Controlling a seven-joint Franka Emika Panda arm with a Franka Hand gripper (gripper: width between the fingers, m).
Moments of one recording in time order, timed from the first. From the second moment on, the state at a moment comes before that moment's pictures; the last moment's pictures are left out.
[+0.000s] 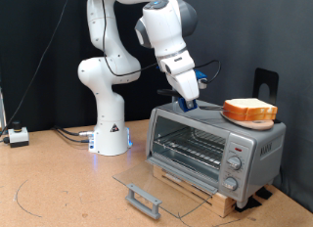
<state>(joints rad) 0.16 -0.41 -0.02 -2.54 0.42 2.23 -0.68</state>
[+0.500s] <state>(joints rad) 0.17 -0.40 0.00 -2.54 0.43 2.25 -0.68</state>
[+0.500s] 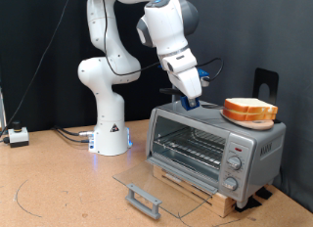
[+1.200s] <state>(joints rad) 0.21 -0.38 0.09 -2.54 0.51 2.29 -0.63</state>
